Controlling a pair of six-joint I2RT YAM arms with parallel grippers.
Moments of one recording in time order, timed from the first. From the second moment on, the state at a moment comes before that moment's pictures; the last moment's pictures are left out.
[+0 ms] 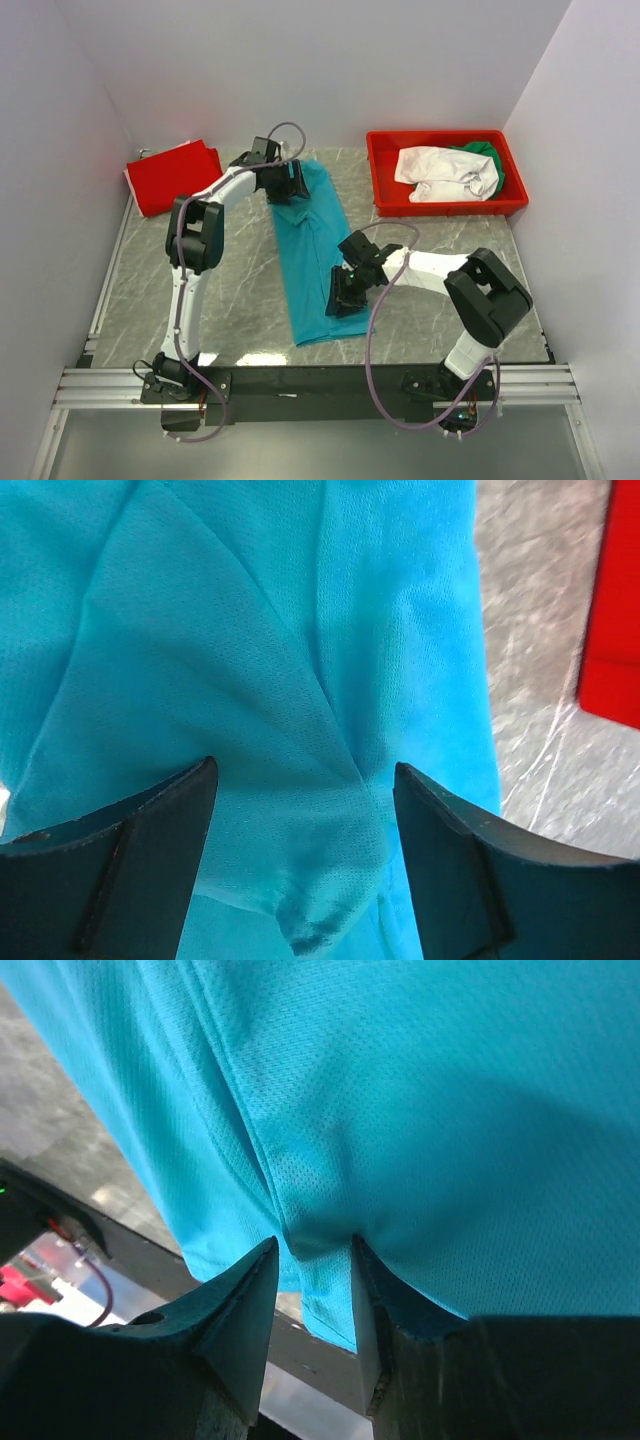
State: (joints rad) left arm -0.31 2.36 1.93 -0.45 0.33 -0.47; right arm 0.70 1.65 0.86 -0.41 -0.36 0.78
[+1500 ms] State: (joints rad) left arm -0.46 1.36 0.96 -0.48 0.10 -0.57; right arm 0.72 1.22 0.69 -0.66 -0.21 0.82
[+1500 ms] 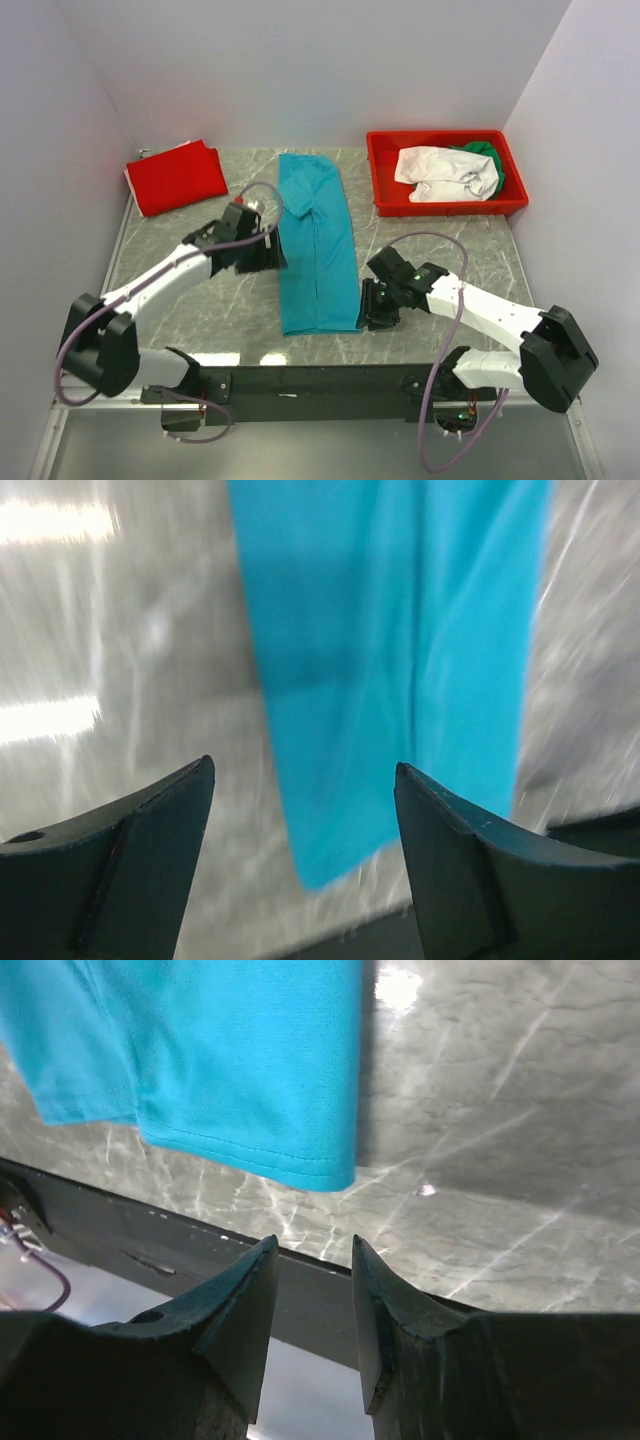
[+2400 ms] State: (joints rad) left arm -0.79 1.12 0.71 -0.62 -0.03 -0.95; right arm 0.72 1.37 0.67 -0.56 -0.17 0.81
